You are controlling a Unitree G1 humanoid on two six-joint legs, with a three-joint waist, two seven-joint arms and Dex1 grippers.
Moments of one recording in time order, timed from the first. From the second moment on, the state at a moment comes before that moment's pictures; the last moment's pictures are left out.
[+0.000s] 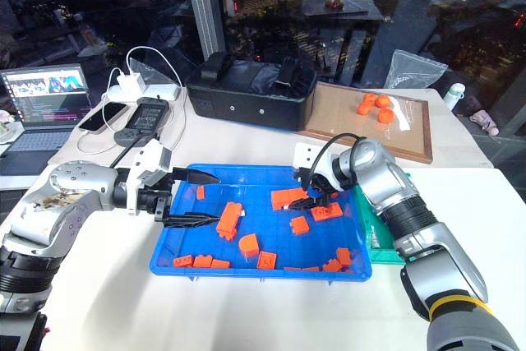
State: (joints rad) left arm -0.49 0.81 -0.02 -0.27 -0.58 0.62 -1.22; right arm -0.90 -0.59 0.45 0.44 -0.07 0.28 1.26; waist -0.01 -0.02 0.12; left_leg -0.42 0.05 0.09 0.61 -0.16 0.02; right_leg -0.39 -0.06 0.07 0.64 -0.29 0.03
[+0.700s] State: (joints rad) left arm -0.51 0.81 -0.04 -0.29 -0.62 0.66 -1.23; right arm -0.89 -0.74 0.33 0.27 -0.02 0.20 1.40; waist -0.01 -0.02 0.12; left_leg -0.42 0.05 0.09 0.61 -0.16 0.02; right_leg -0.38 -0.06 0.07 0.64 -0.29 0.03
